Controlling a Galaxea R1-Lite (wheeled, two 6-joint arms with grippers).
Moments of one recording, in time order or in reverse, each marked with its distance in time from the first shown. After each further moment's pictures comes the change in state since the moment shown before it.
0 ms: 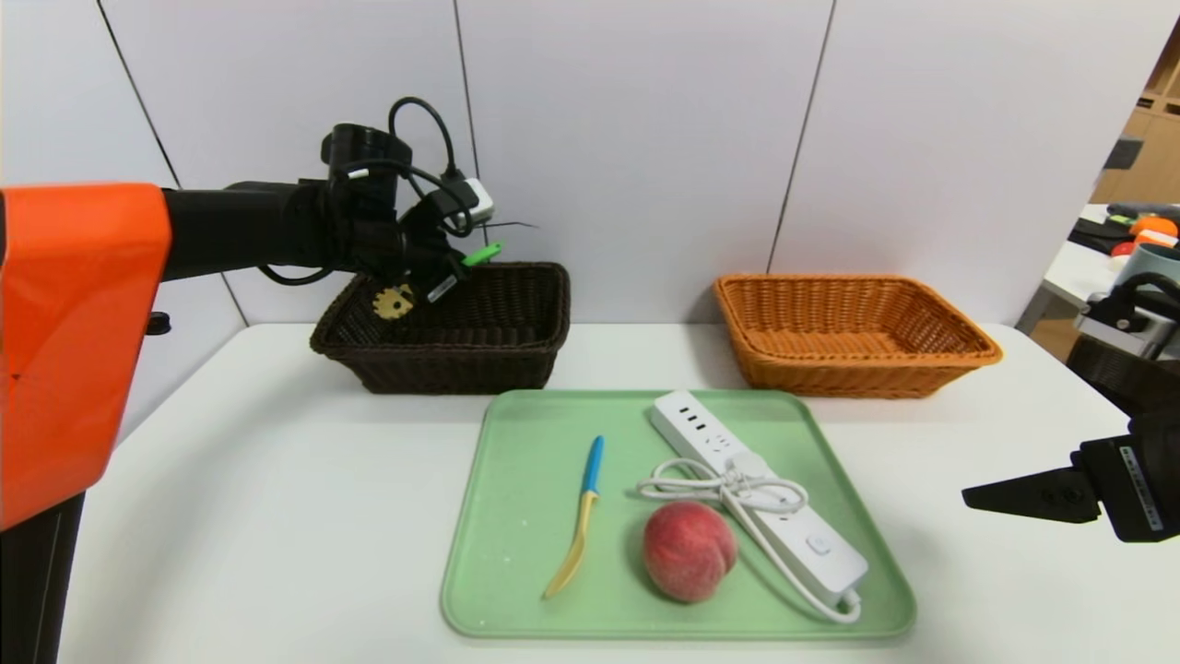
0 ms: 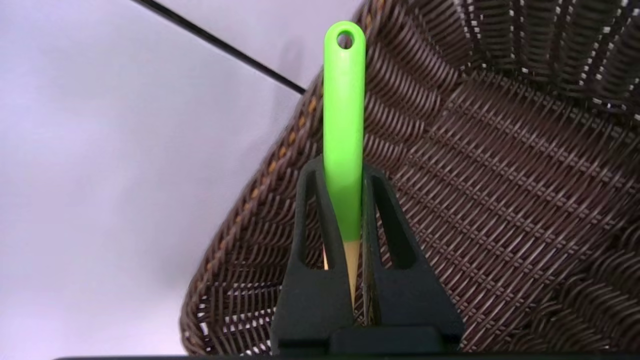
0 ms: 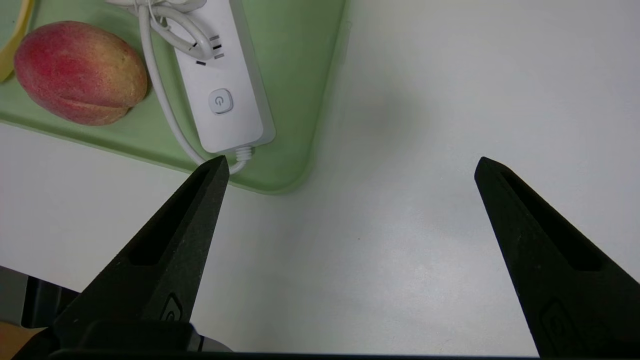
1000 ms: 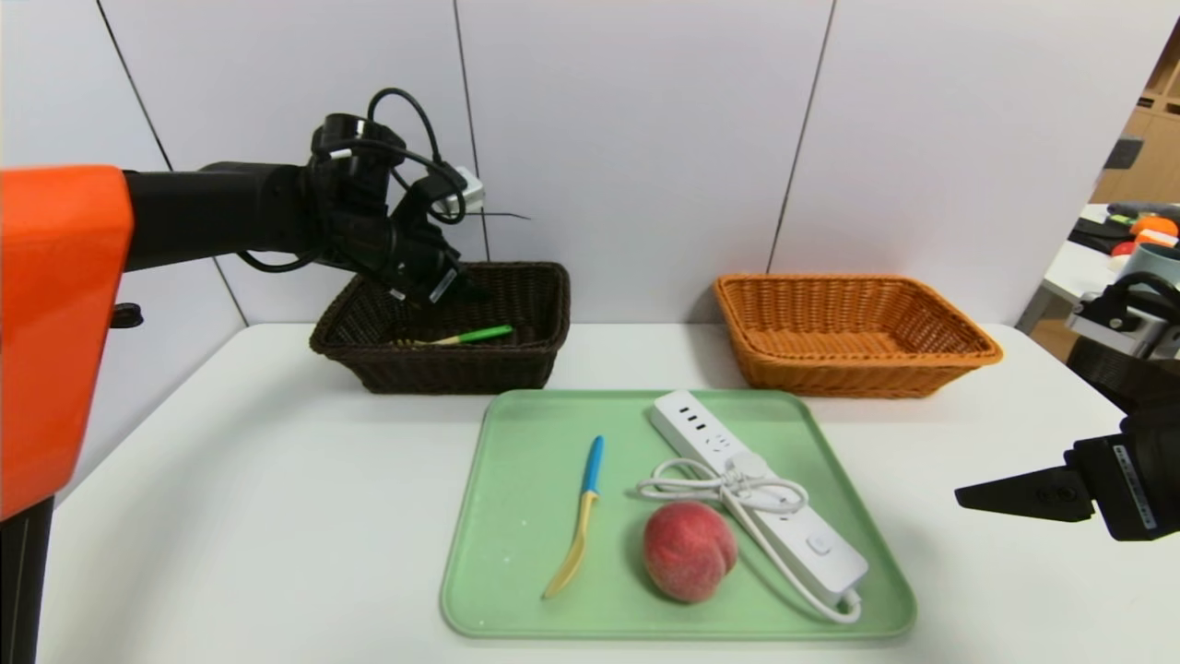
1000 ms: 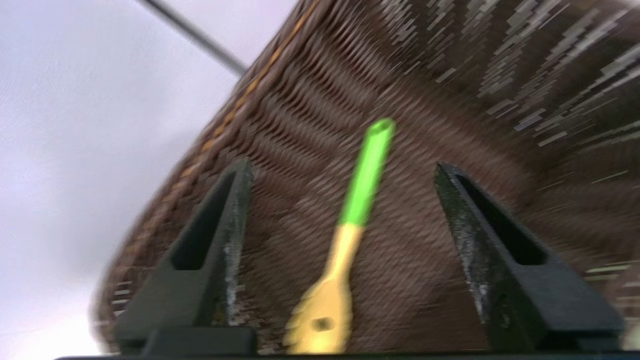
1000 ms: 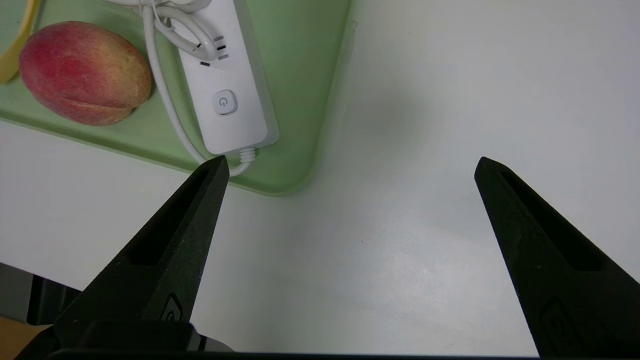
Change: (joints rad) left arm -0.005 -0.044 0.003 0.118 -0.106 -0.191; right arm 0.000 0.009 -0.001 -0.005 0.022 0.000
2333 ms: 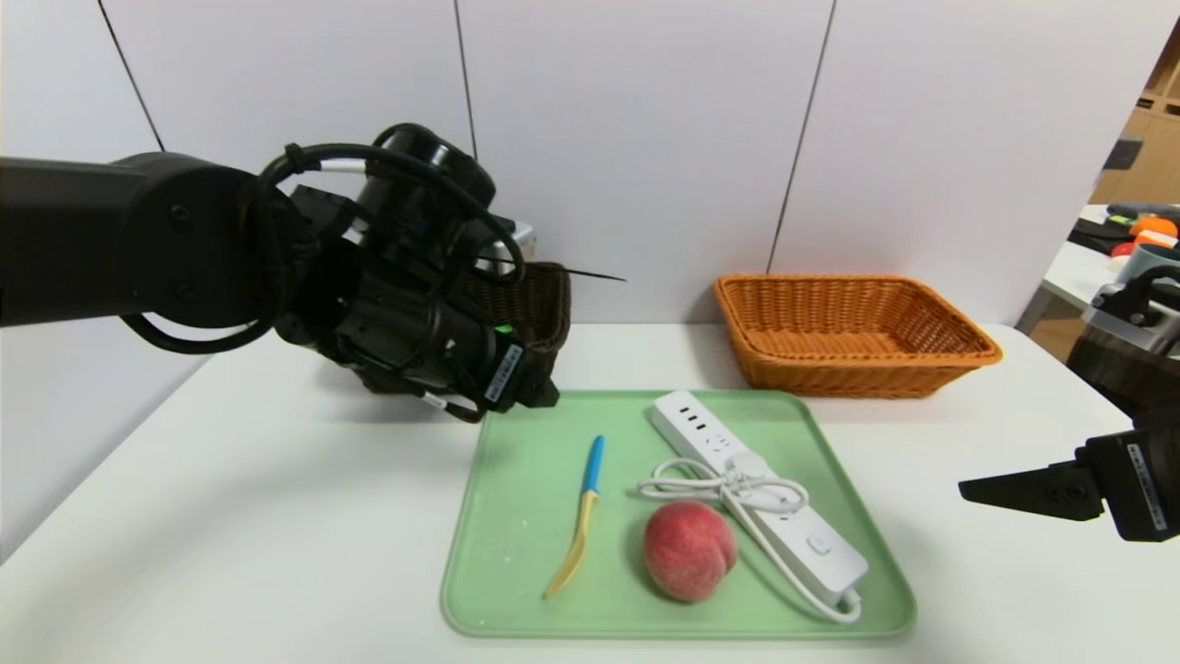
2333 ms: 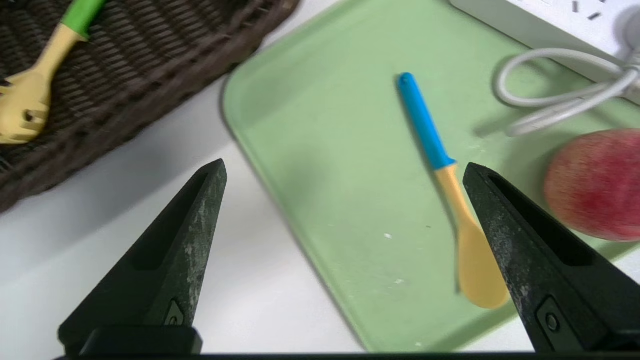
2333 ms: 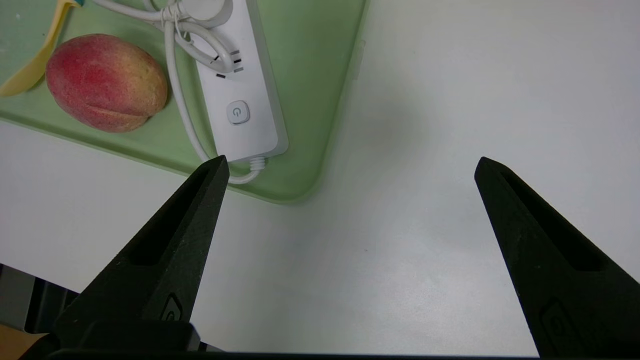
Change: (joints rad) left arm -0.418 -0.377 0.473 0.126 0.377 -0.651; right arm 0.003 -0.040 0.027 -0.045 0.001 0.001
